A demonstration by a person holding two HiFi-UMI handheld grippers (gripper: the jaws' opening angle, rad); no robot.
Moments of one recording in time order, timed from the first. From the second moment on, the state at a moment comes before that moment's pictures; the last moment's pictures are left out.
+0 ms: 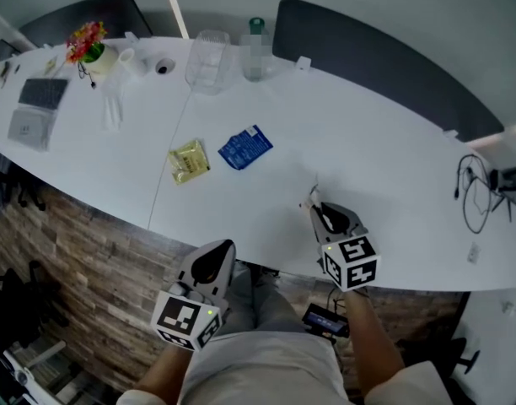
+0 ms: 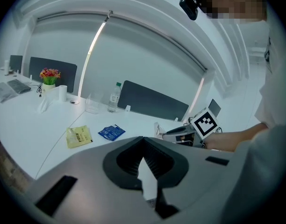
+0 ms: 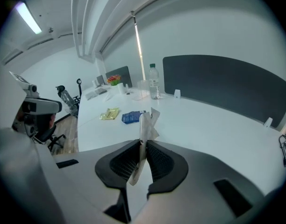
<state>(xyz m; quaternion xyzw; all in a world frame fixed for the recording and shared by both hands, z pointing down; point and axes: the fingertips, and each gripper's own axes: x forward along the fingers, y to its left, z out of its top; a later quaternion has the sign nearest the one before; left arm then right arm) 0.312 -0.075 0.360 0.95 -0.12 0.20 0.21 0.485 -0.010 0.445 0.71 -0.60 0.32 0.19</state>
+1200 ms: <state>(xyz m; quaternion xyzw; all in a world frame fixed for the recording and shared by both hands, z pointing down) 0.080 0.013 0.304 0.91 -0.35 0.13 0.16 0.255 0.023 0.381 0.53 -0.79 0.23 0.19</state>
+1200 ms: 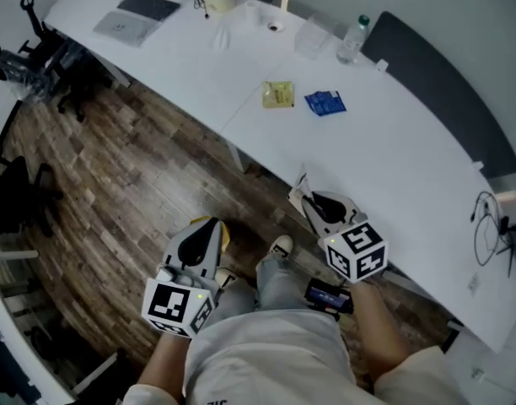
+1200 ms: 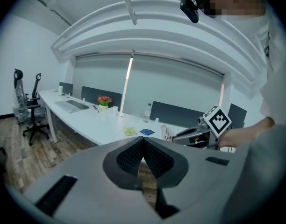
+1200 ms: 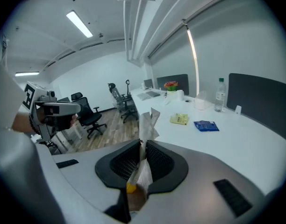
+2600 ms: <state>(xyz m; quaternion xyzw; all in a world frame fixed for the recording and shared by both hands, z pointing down) -0.211 0.059 0.498 0.75 -0.59 0.11 0.29 -0.072 0.006 0.626 0.18 -0.89 0.20 0.37</state>
